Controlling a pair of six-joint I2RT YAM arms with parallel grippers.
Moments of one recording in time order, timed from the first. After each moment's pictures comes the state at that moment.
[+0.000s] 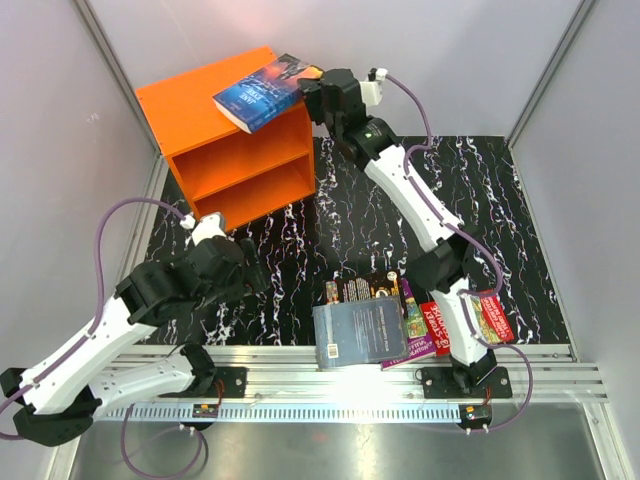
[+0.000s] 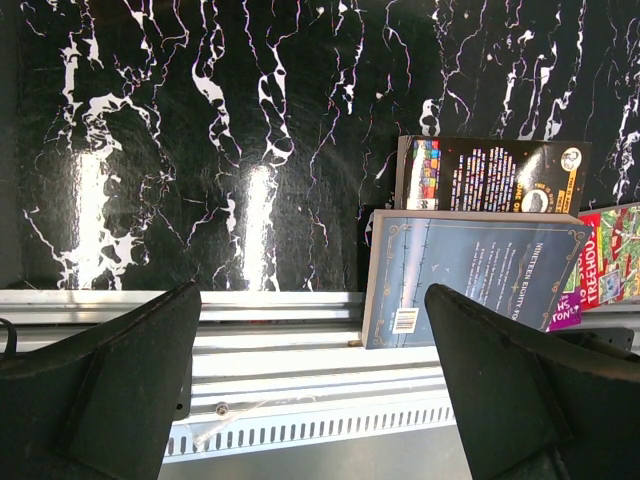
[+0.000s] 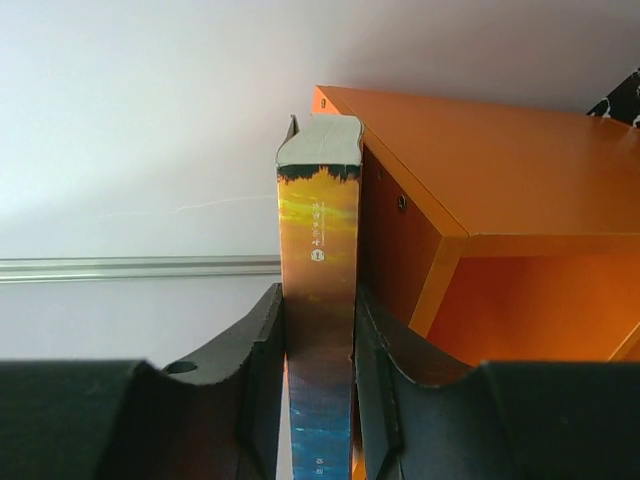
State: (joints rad) left arm -0.89 0.86 1.15 -1.21 -0.39 -1.00; right arm 0.66 2.25 2.60 -0.50 0.43 1.42
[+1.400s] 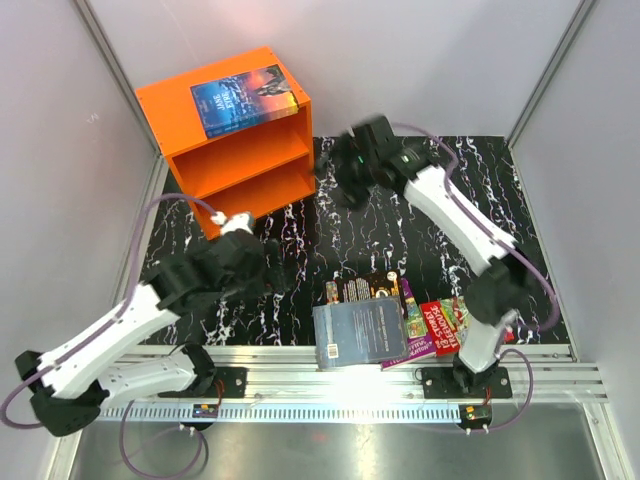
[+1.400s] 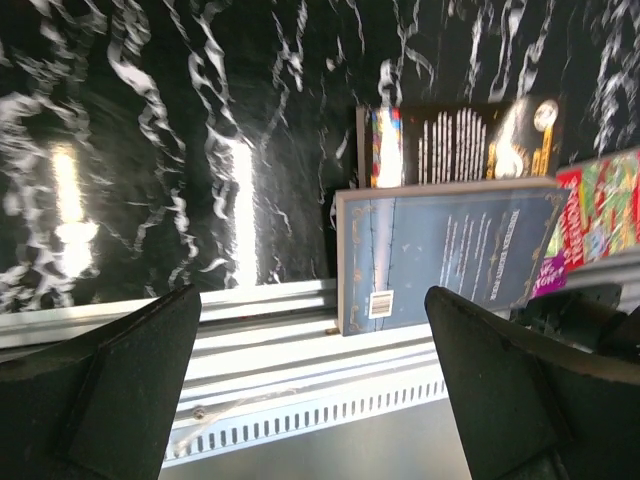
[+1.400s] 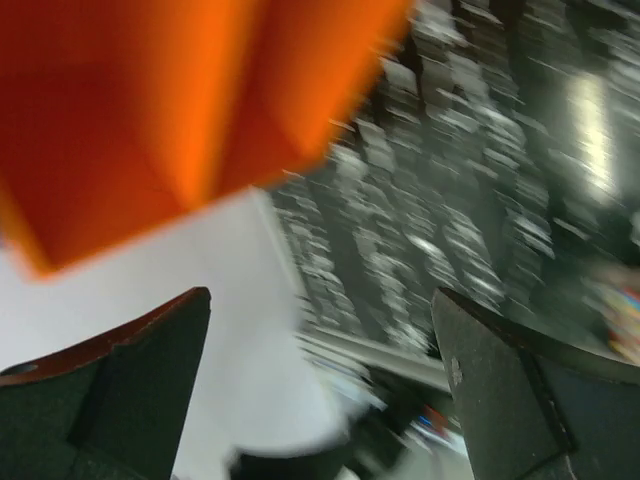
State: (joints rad) left arm -0.89 0.93 1.14 -1.12 -0.28 -0.94; right arm 0.59 1.91 2.03 -0.76 -0.17 1.25
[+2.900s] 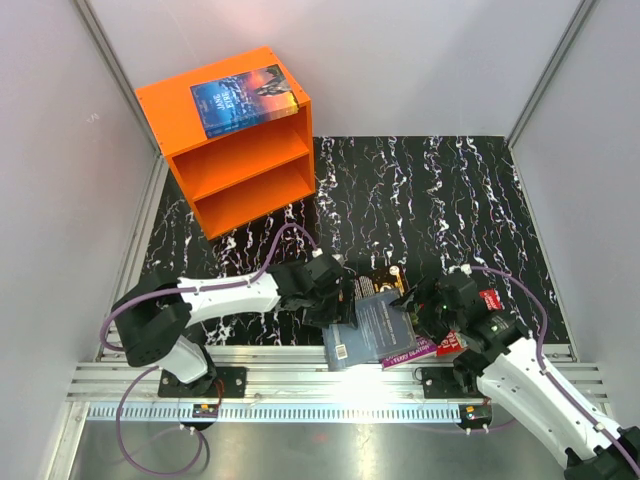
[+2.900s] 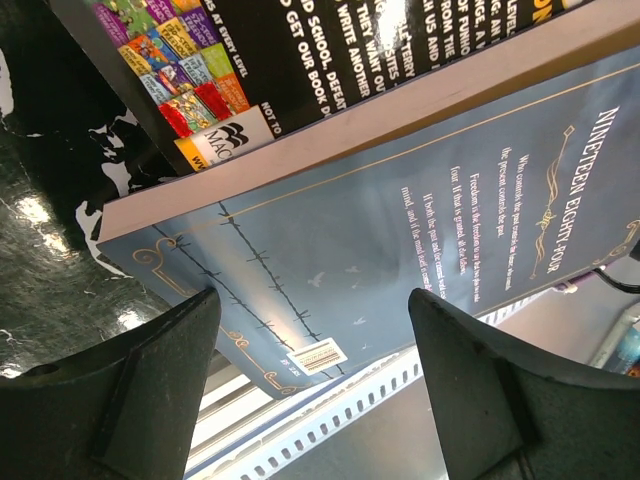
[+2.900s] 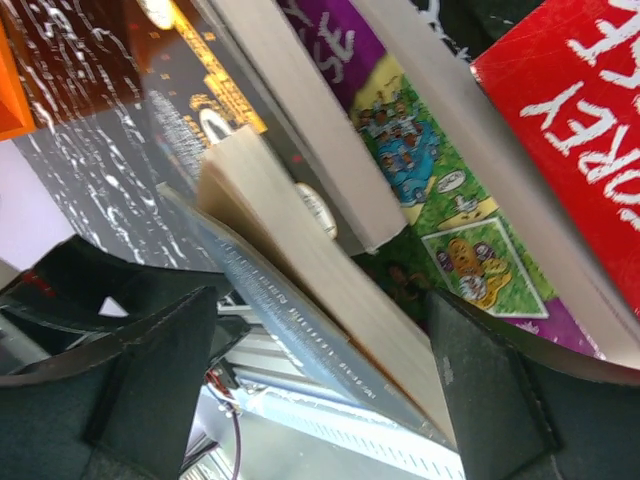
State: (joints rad) left arm -1.04 1.55 0.87 -0.36 0.17 -0.95; right arm 0.55 0.54 0.42 -0.73 -0.07 1.27
